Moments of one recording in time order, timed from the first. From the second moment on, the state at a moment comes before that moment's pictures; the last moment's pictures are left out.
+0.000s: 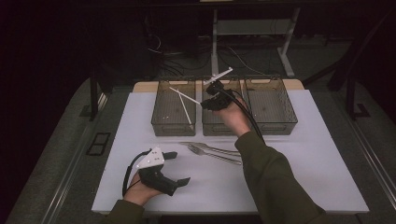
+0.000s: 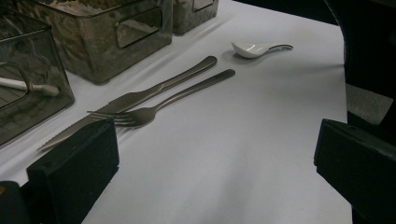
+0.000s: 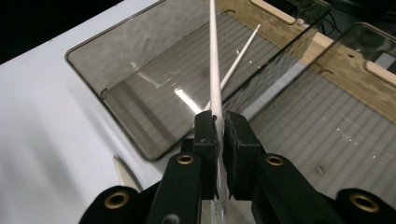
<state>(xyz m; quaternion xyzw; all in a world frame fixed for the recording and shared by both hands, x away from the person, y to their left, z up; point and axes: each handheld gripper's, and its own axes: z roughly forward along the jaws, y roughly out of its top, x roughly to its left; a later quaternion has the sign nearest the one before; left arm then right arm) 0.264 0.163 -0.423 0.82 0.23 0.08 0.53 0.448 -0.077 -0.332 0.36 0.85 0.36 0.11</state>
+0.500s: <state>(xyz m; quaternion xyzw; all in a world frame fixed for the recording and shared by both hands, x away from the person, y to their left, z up) 0.264 0.163 -0.422 0.81 0.23 0.07 0.53 0.481 -0.027 -0.354 0.38 0.86 0.31 0.10</state>
